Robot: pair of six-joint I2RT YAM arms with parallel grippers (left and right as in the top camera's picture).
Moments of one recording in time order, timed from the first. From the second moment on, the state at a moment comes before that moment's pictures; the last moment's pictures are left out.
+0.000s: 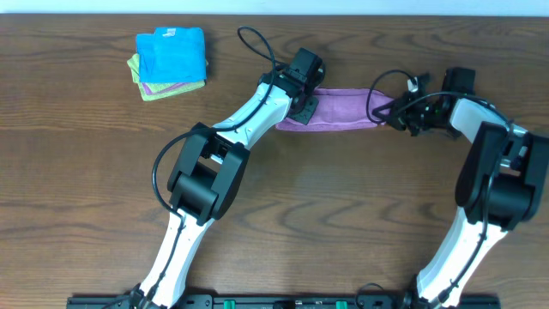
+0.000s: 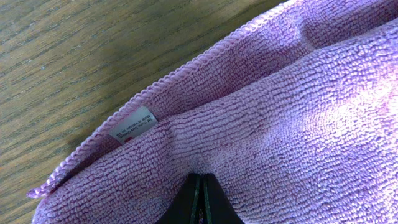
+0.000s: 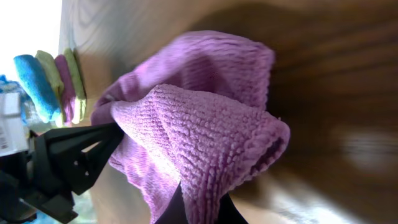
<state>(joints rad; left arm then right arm) -0.57 2.41 1.91 -0.66 0.02 -0.04 -0.23 2.17 1.39 -0.47 -0.85 0.29</state>
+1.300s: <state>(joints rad) -0.49 2.18 1.89 -0.72 0.11 -0.16 0.06 2.05 1.44 -0.52 -0.68 0.27</state>
